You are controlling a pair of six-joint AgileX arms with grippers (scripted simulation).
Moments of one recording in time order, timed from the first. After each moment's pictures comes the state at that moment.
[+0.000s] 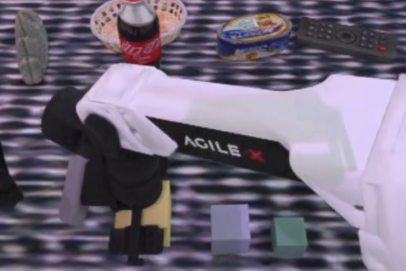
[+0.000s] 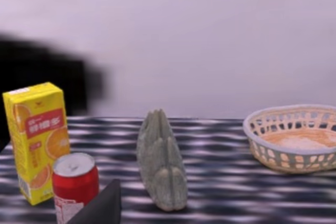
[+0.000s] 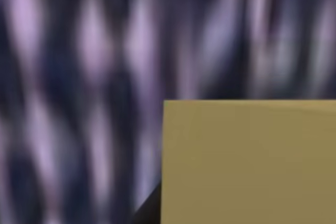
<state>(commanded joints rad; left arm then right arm) 0.02 0.00 0.00 0.00 0.00 0.00 1.06 2.38 2.02 -1.20 0.00 -0.50</state>
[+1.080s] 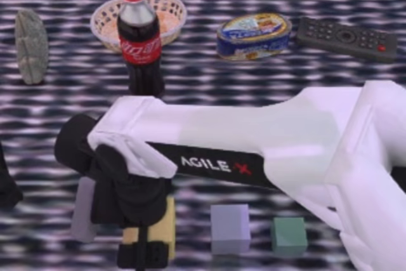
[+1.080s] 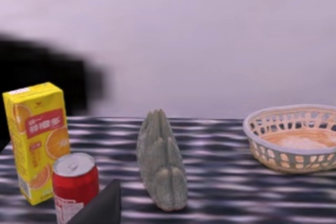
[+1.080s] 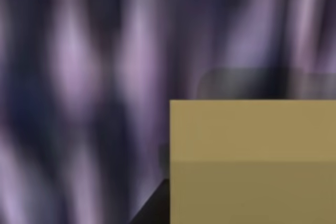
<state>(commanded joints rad) 0.02 0.00 0.00 0.00 0.00 0.00 1.06 2.41 1.90 -1.06 0.00 -0.50</state>
